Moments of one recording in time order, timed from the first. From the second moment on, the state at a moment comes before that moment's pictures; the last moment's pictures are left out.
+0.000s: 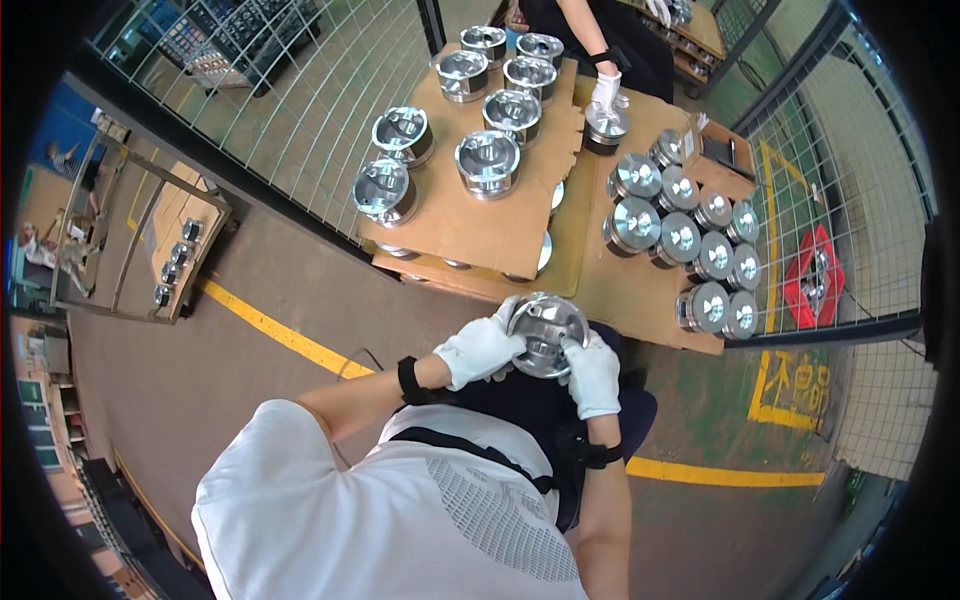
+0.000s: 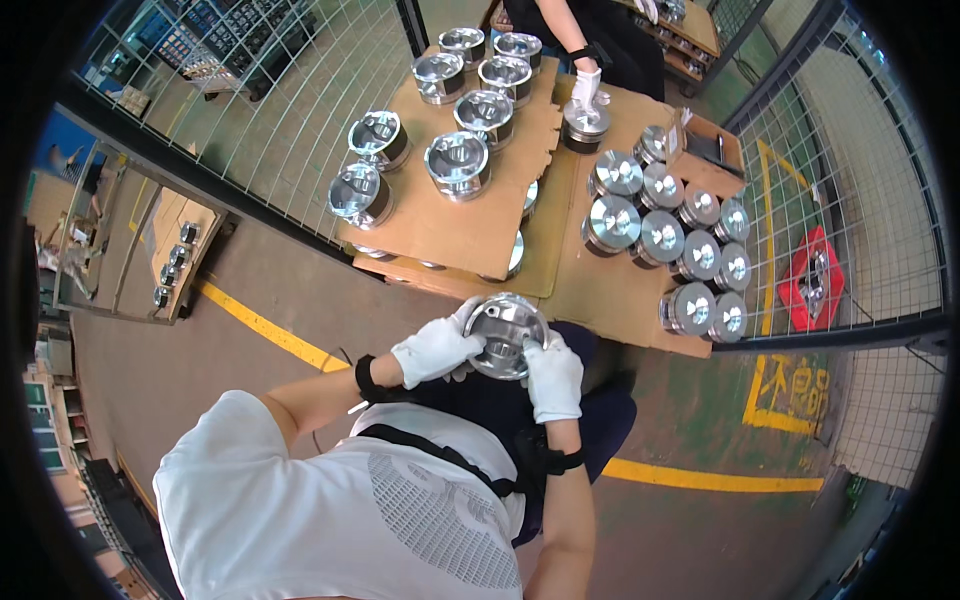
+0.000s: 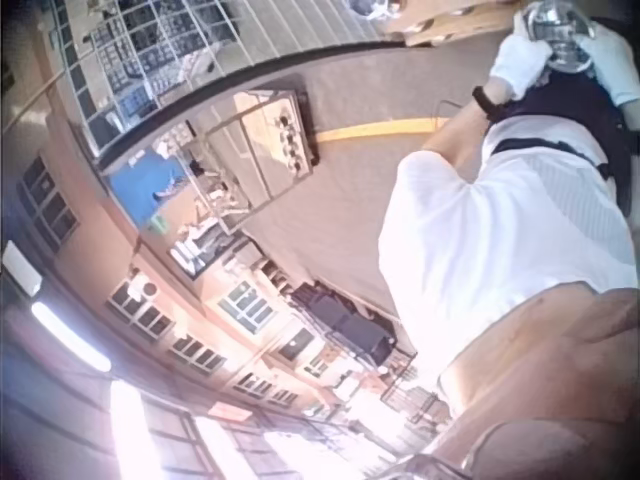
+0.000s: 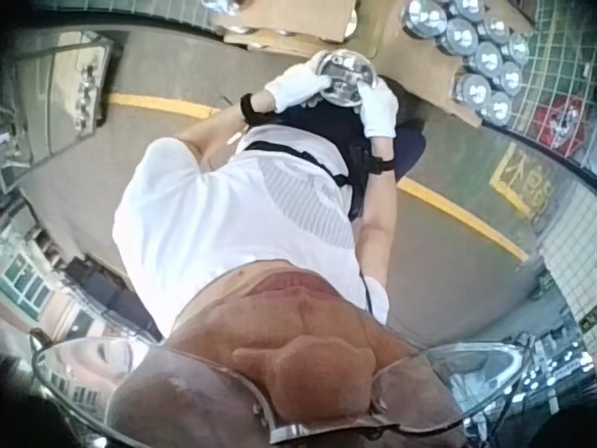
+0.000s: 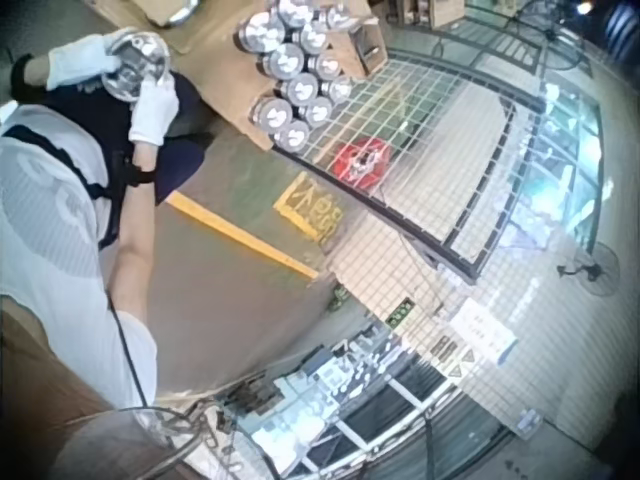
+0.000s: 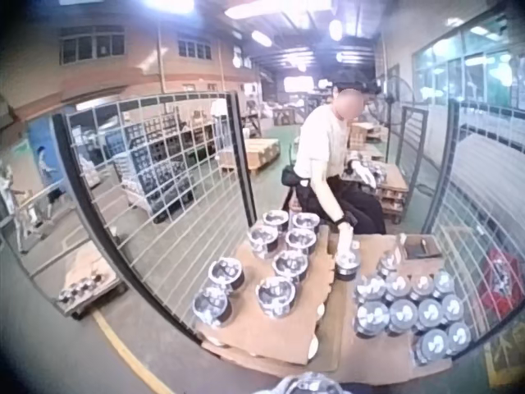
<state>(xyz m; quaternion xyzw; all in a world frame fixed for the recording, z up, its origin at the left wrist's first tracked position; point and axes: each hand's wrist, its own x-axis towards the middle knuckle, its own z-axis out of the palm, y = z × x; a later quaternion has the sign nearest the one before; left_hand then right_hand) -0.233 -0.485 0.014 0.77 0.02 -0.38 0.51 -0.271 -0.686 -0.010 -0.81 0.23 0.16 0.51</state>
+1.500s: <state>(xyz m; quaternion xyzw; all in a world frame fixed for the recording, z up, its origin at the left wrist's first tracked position) -0.106 -0.496 0.063 0.78 -0.10 -0.37 0.49 -0.285 -0.714 0.001 -0.72 0.28 0.20 0.61</state>
